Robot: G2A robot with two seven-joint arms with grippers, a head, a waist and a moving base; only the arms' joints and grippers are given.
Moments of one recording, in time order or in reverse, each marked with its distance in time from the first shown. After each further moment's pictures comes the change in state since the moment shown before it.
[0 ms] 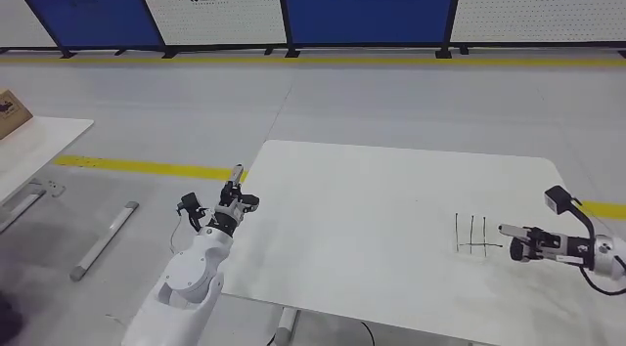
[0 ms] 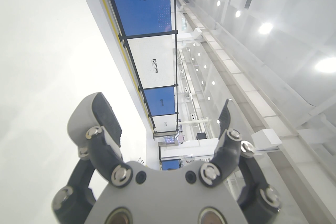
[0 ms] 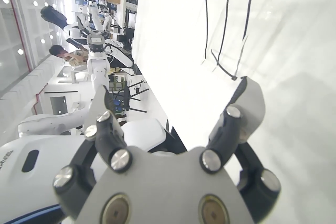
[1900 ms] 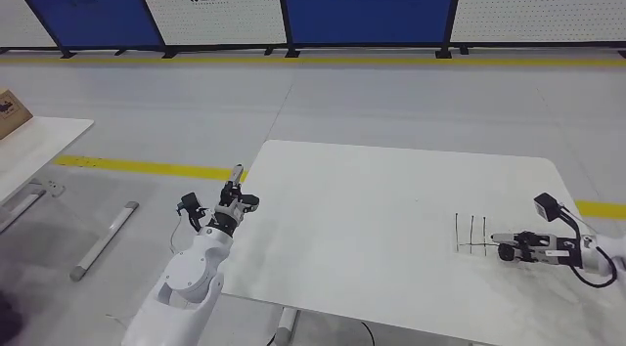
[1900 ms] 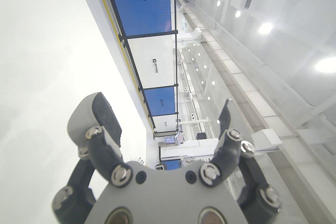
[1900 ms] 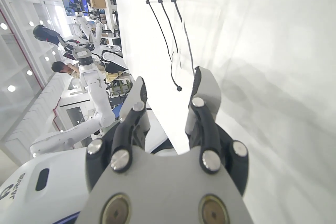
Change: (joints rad) left arm 0.000 0.000 0.000 0.000 0.000 0.000 0.000; right arm 0.230 -0.050 -0.277 0.395 0.037 -0.047 0.000
